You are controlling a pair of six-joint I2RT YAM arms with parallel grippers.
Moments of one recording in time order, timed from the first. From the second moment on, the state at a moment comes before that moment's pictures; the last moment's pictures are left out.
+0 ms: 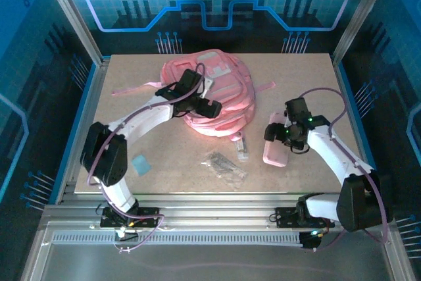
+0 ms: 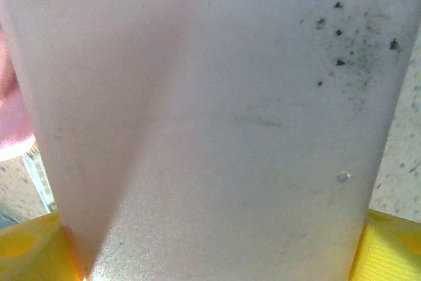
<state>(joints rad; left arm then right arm) -0.51 1.75 1.38 -0.51 0.04 -0.08 0.17 1.26 0.86 -0.79 -0.09 0.45</state>
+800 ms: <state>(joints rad) -0.52 2.14 1.69 -0.57 0.05 0.01 0.07 1.25 0.90 -0.76 -0.20 0.42</state>
